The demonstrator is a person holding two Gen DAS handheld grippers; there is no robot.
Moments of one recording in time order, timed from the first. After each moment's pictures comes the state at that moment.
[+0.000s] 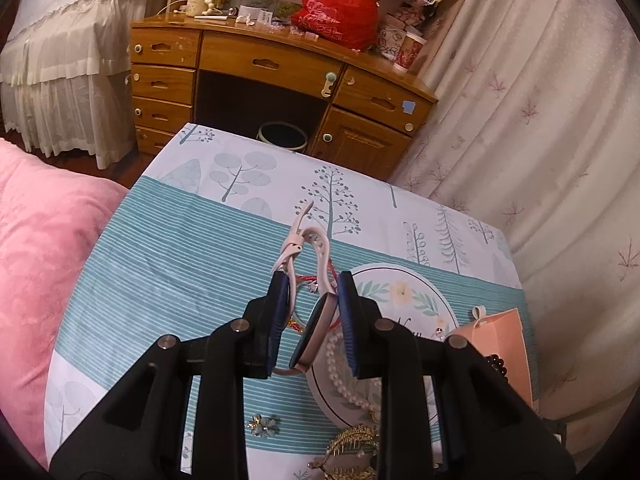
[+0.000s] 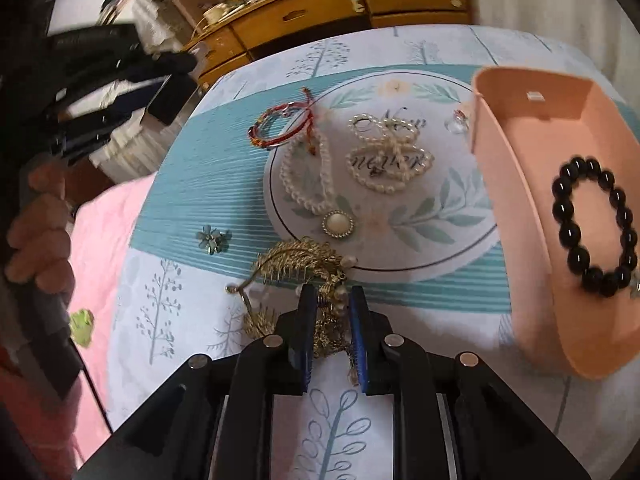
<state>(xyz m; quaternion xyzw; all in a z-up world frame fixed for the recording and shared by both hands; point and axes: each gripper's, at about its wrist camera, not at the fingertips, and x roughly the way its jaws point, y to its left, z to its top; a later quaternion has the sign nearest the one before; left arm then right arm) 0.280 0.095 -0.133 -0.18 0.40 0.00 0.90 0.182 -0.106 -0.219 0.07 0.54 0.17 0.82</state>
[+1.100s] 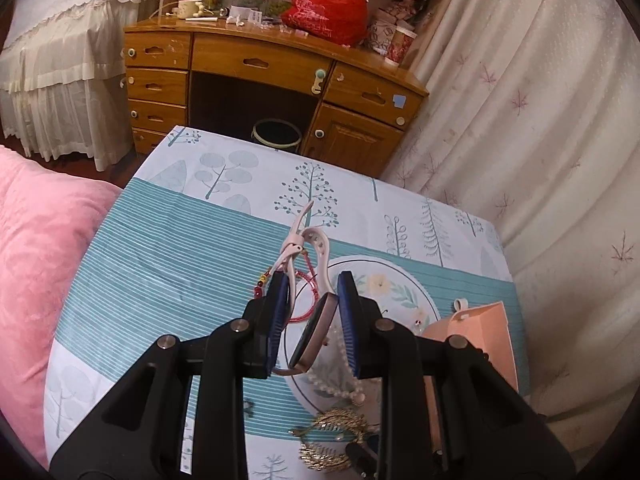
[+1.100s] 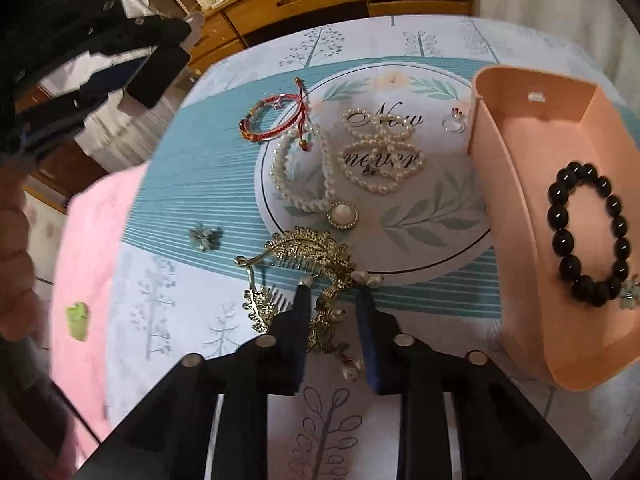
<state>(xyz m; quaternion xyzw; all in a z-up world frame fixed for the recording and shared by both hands) 0.273 0.073 -0.113 -0.17 0.41 -0.01 0.89 0.195 -0.104 -0.217 0.05 0.57 0.15 0.81</state>
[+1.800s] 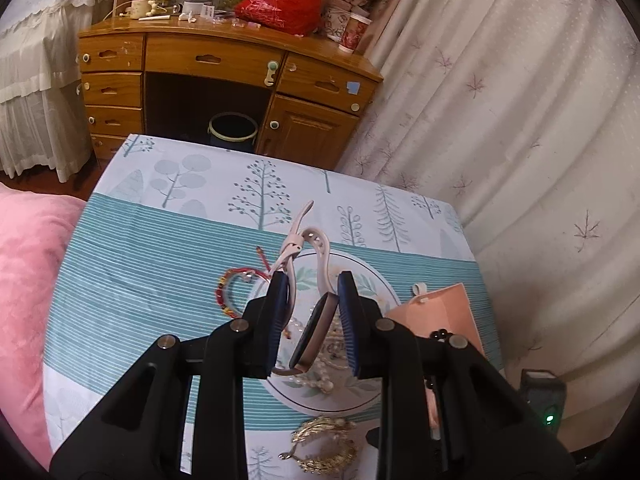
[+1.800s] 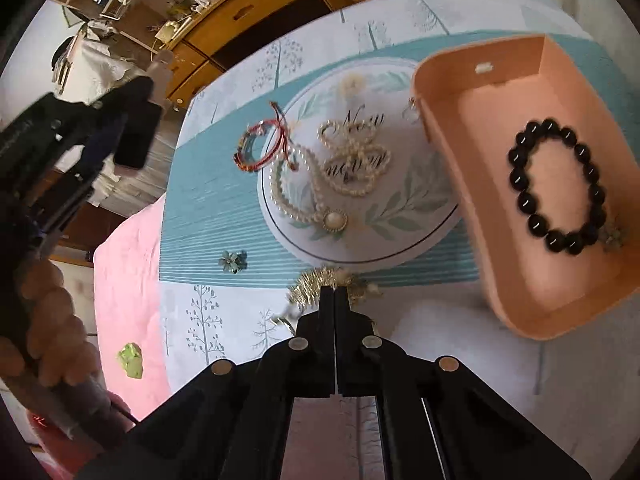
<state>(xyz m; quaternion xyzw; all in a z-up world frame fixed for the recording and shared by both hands) 0.282 0.058 -0.094 -0.16 0.42 -0.09 0.89 0.204 -0.145 -0.178 0.18 0.61 0.12 0.76</state>
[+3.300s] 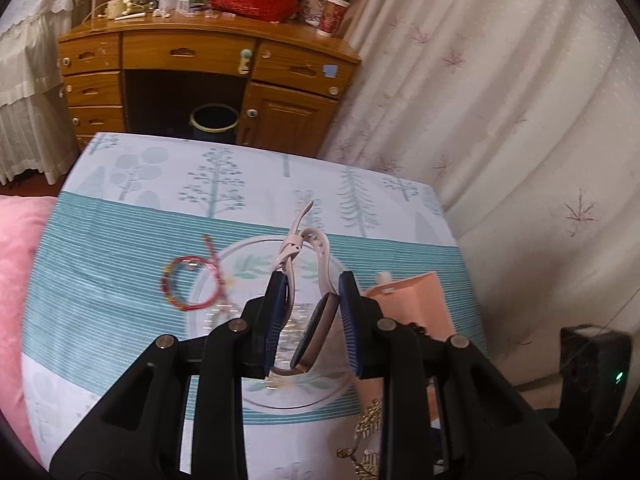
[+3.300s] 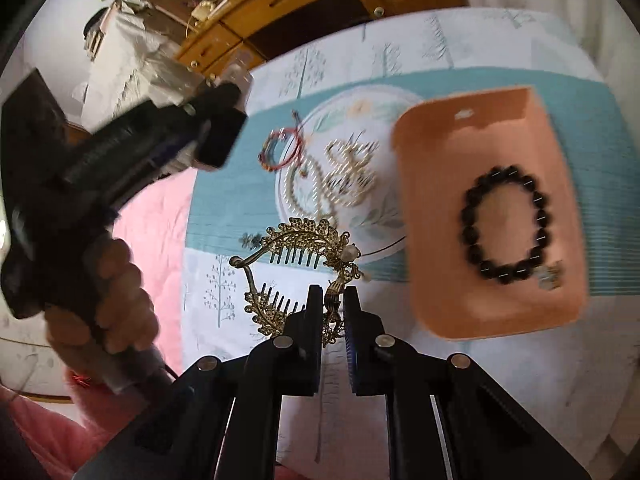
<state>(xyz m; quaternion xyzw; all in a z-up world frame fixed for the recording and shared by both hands) 0.289 -0.013 -0.092 -0.14 0.44 -0.11 0.88 0.213 -0.216 -0.119 0.15 0.62 0.20 0.75</state>
